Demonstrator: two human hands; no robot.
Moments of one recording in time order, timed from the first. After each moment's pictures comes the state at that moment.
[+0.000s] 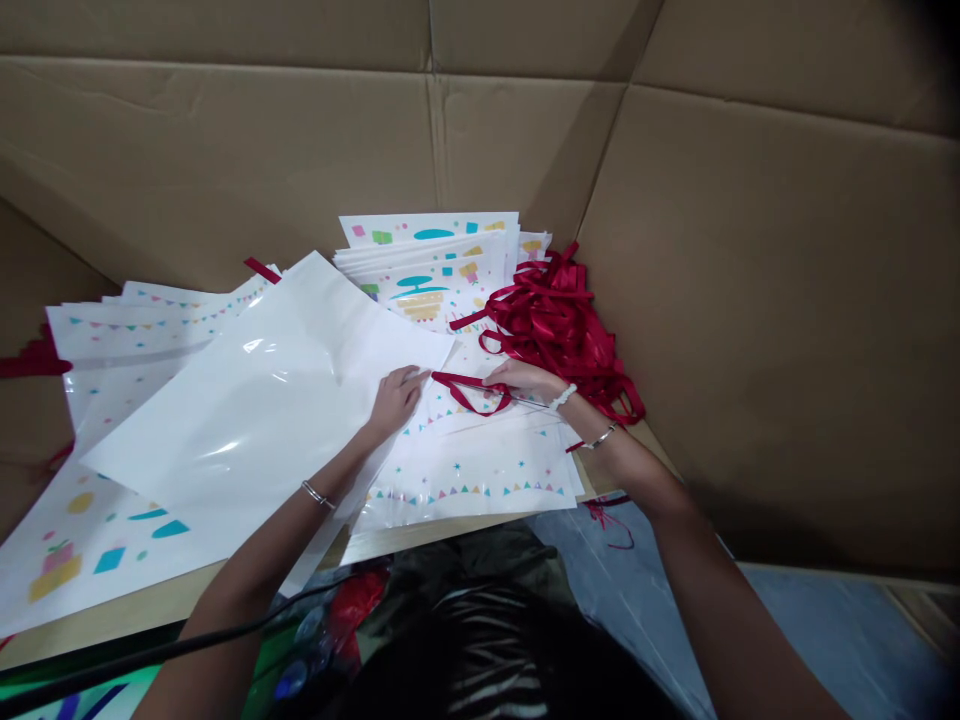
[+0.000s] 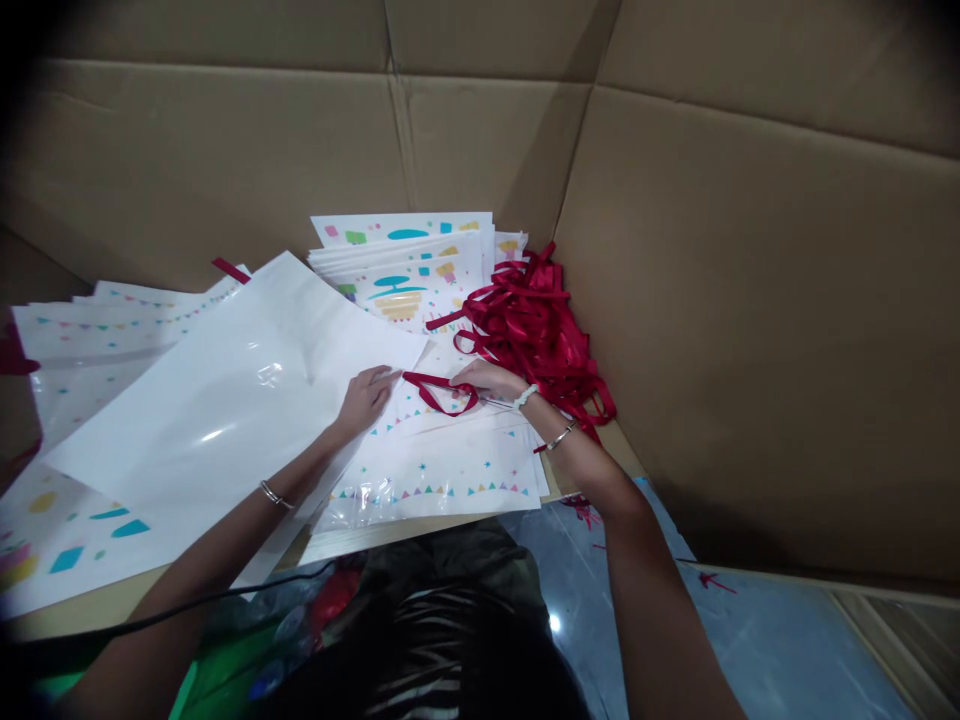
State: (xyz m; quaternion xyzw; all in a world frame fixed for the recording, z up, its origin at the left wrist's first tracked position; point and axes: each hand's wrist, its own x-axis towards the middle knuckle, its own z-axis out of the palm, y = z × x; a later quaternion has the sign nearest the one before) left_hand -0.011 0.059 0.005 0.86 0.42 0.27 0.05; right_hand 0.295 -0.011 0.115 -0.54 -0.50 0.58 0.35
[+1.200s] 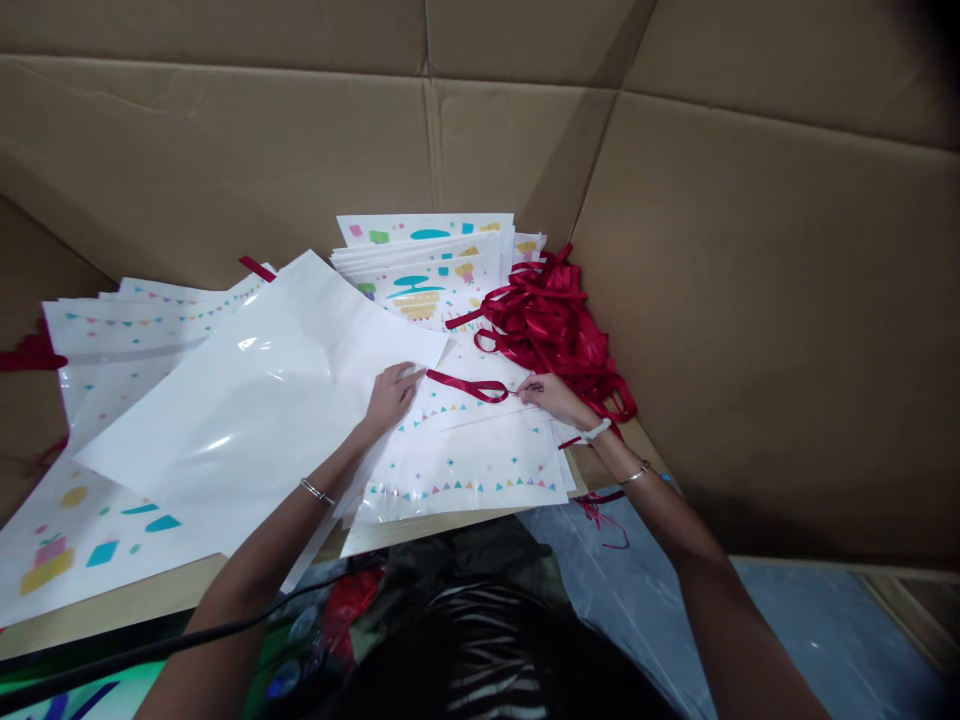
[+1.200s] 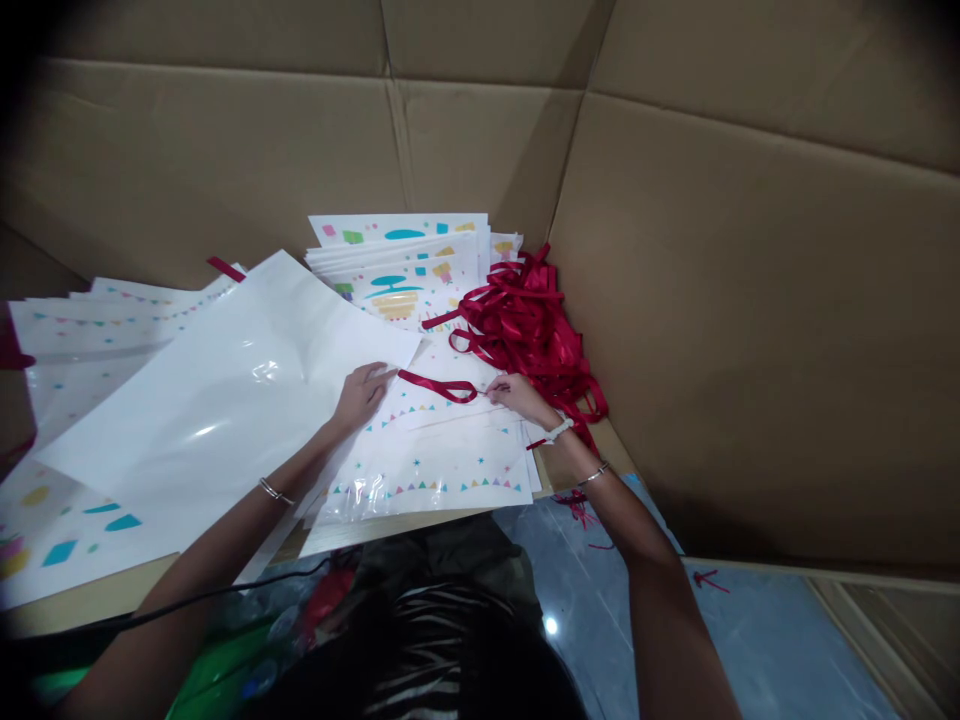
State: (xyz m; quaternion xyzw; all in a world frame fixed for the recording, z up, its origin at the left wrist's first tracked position) left_hand -0.008 0.057 0.008 0.86 0.43 0.27 0.04; right_hand 0.361 -0.055 0.080 -0.59 -0.60 0.43 0.33
